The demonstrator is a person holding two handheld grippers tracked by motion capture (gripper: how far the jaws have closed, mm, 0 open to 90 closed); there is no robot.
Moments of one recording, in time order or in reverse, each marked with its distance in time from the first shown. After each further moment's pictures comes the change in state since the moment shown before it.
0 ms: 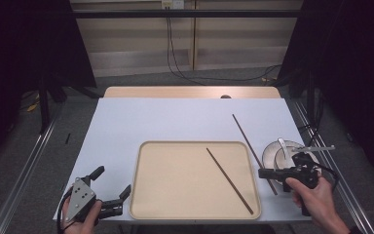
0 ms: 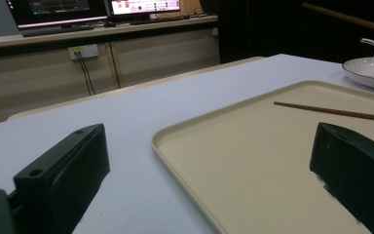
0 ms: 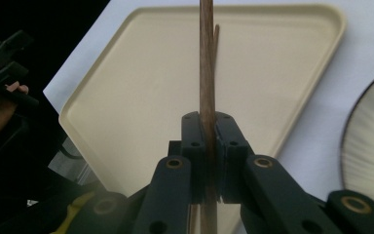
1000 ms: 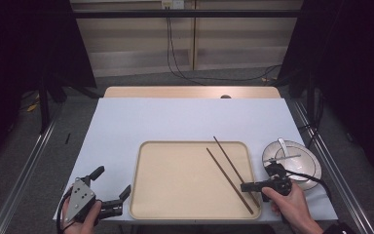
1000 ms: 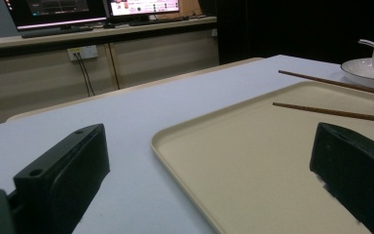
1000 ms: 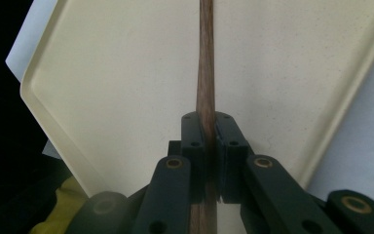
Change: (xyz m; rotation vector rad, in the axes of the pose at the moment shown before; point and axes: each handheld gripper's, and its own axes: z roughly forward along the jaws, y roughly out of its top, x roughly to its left) left arm 0.000 0.000 -0.001 -0.001 -0.006 0.005; right arm 0.001 -0.022 0.061 0.188 -0.040 0.090
